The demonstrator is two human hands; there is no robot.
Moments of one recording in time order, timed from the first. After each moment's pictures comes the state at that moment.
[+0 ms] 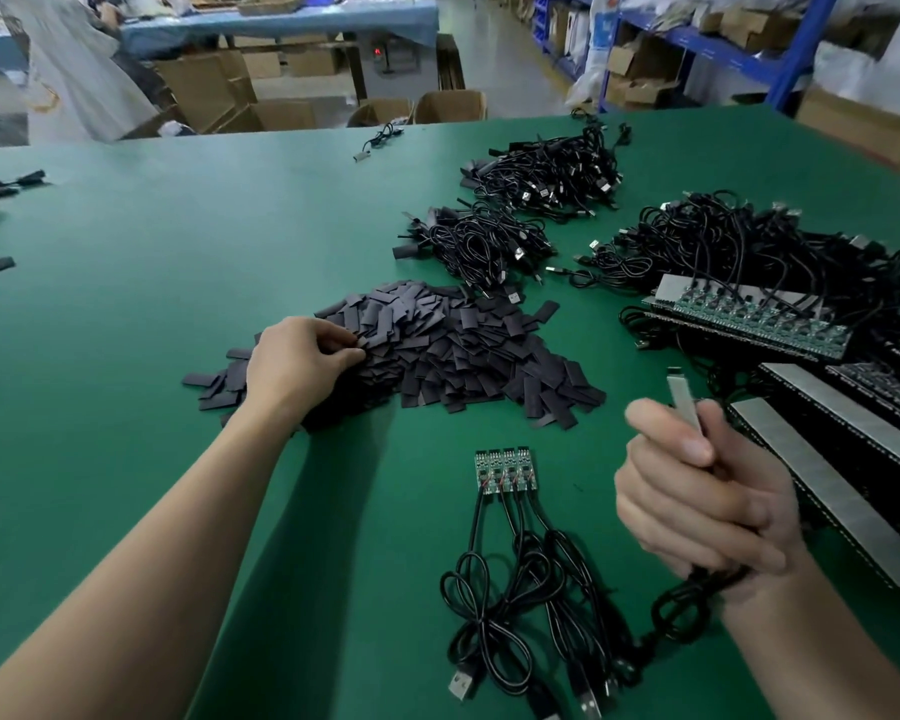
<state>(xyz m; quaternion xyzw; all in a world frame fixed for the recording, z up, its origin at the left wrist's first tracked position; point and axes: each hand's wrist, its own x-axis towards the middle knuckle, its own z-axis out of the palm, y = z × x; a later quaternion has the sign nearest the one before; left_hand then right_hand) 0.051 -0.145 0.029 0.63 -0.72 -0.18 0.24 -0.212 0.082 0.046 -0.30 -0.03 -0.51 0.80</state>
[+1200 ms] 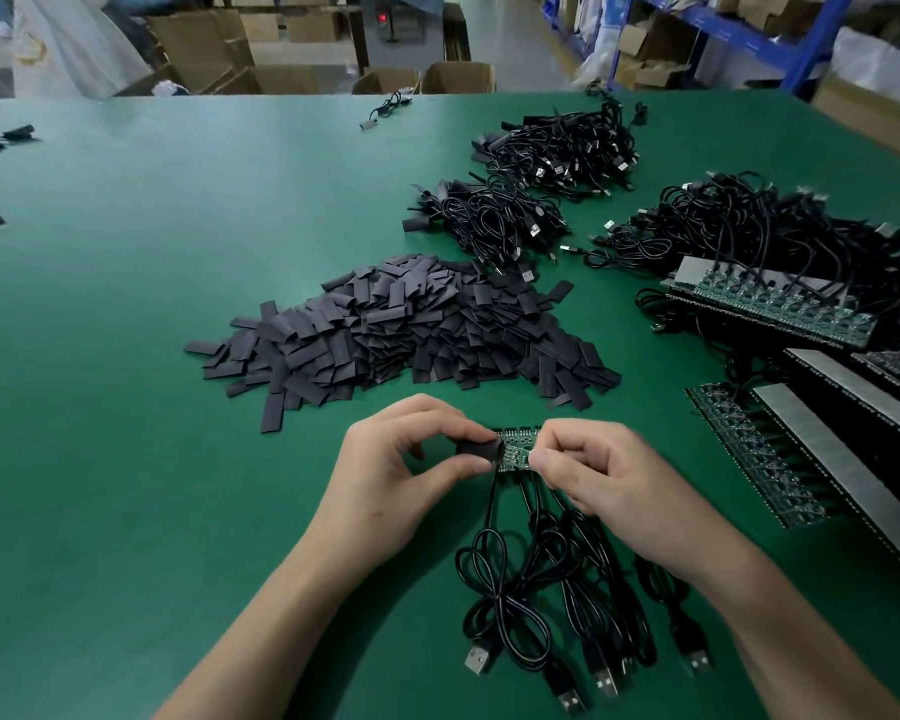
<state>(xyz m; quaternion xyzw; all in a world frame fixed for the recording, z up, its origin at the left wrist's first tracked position) 0.033 -0.002 0.012 0.33 -0.79 -0.35 0.38 -0.184 0.075 0.019 -0.62 0.56 -0.37 0.41</state>
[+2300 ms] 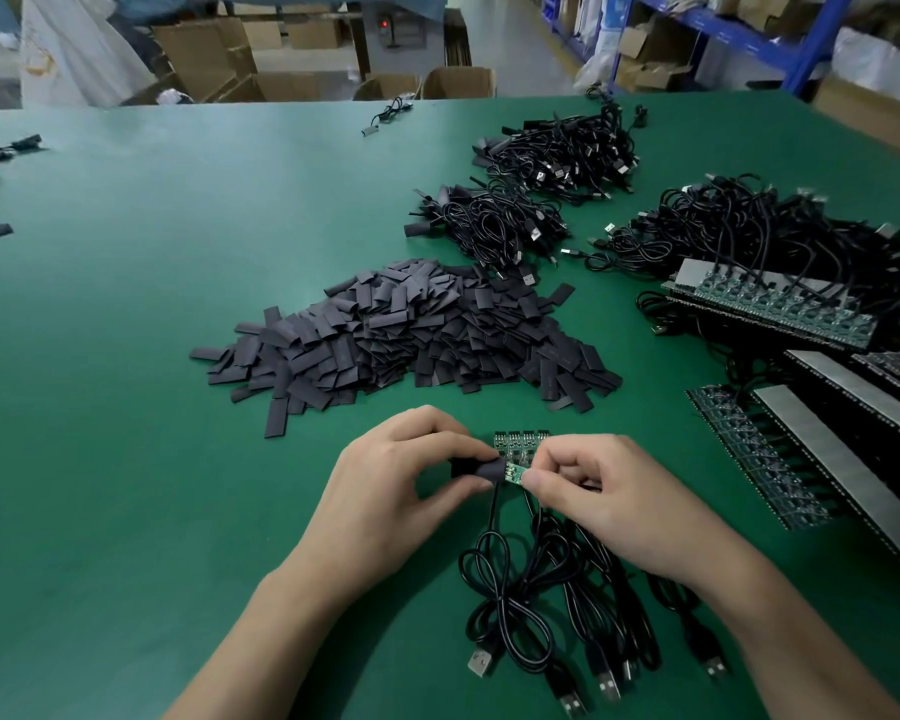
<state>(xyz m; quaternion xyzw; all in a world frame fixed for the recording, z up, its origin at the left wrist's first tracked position) 0.041 0.003 0.015 0.31 -0.86 -0.24 0.31 -0.184 0.079 0.022 -0.65 0.60 -0.30 0.37</state>
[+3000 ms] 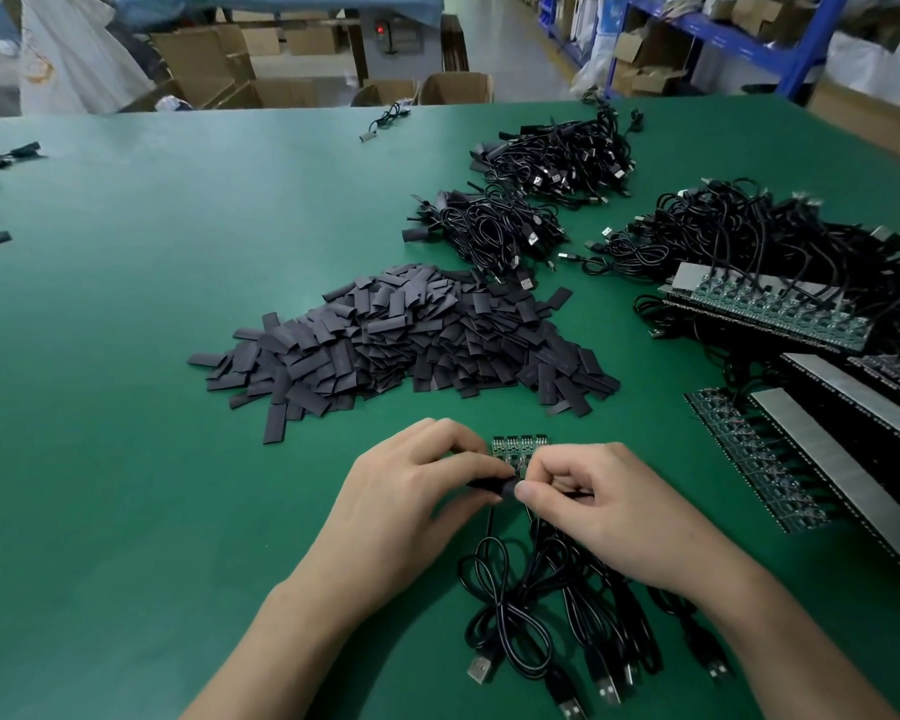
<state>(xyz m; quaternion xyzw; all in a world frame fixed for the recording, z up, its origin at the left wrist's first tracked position) 0.034 0.007 0.012 0.27 -0.90 -0.14 0.30 -0.180 0.081 0.022 -0.65 0.60 -0.29 0.35</state>
